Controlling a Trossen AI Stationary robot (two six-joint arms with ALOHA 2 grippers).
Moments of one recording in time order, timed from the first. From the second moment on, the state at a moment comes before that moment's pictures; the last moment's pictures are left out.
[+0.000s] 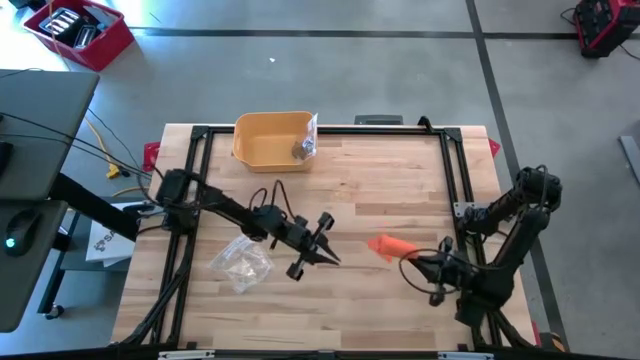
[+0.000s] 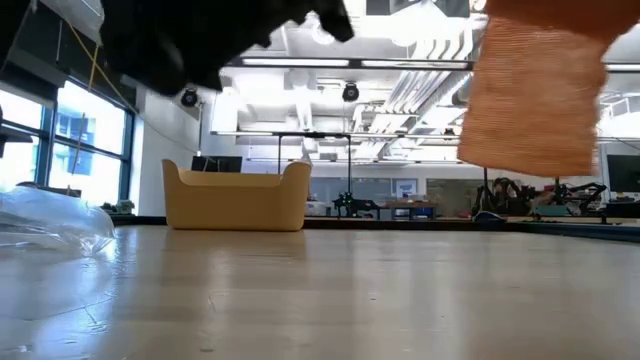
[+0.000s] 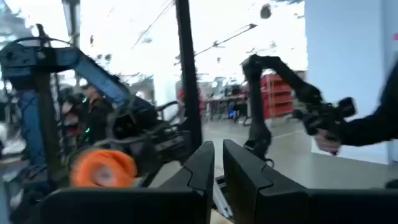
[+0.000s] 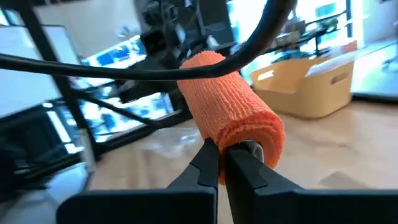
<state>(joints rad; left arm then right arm) -0.17 1.93 0.85 1.43 0.36 -0.01 1.20 1.53 0.77 -0.97 1.57 2.02</state>
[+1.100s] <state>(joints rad) -0.28 1.95 1.22 0.65 0.01 0.79 1.24 1.53 0.77 -0.69 1.57 1.91</state>
